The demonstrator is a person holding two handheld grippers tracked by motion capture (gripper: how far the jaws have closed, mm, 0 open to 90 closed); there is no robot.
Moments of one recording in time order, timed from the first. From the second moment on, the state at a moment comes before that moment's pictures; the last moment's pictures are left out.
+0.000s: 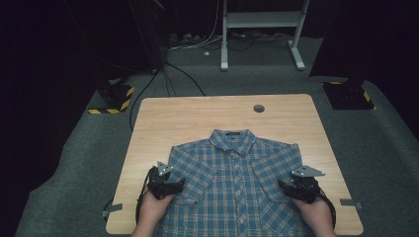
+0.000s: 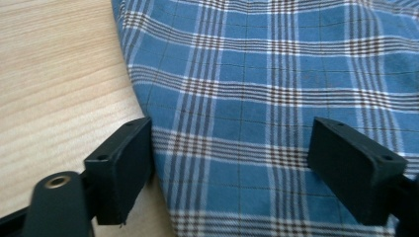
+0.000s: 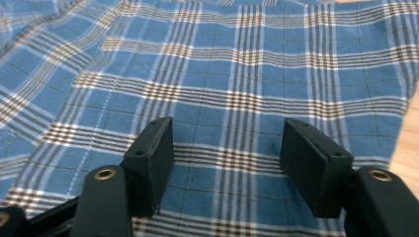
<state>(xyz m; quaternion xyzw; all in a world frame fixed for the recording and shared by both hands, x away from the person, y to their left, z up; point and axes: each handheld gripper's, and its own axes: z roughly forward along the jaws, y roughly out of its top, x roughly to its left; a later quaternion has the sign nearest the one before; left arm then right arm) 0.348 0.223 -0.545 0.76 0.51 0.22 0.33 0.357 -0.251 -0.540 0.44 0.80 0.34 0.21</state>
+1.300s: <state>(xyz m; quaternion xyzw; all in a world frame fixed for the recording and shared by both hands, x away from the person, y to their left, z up) 0.373 0.222 -0.527 0.78 0.49 0.23 0.32 0.323 -0.258 -0.544 0.45 0.79 0.36 0.22</state>
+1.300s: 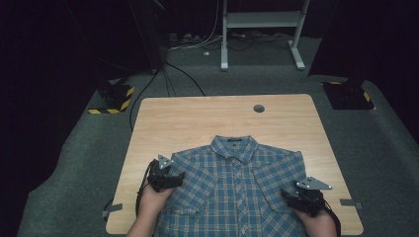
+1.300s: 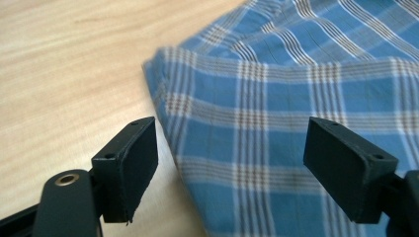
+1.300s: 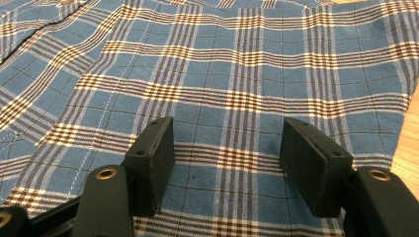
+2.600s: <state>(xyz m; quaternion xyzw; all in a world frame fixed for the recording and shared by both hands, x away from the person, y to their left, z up) 0.408 0.227 -0.535 0.74 0.55 0.20 0.33 0.322 -0.275 -0.534 0.46 0.76 0.39 0.23</state>
